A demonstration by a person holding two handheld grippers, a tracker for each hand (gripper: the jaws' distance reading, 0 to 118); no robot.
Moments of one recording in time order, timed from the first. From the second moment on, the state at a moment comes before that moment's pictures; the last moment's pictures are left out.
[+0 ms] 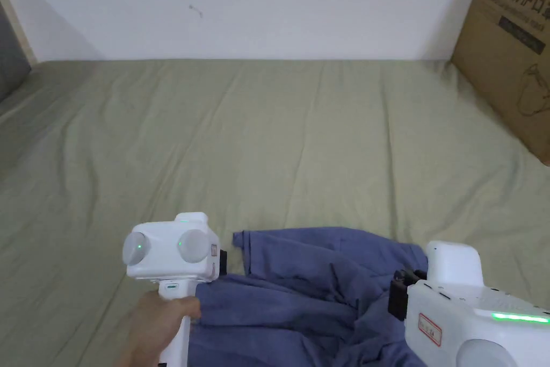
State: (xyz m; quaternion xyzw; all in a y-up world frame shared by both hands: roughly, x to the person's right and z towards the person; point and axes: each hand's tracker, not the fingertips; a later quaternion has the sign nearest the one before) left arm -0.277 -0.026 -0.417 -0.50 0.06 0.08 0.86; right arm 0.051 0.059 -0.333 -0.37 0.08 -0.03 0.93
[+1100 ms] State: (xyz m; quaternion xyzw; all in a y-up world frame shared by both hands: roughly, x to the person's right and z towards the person) left arm -0.303 0.056 -0.381 -0.46 0.02 0.08 0.88; right arm 0.023 0.040 -0.554 -0.45 0.19 0.07 0.87
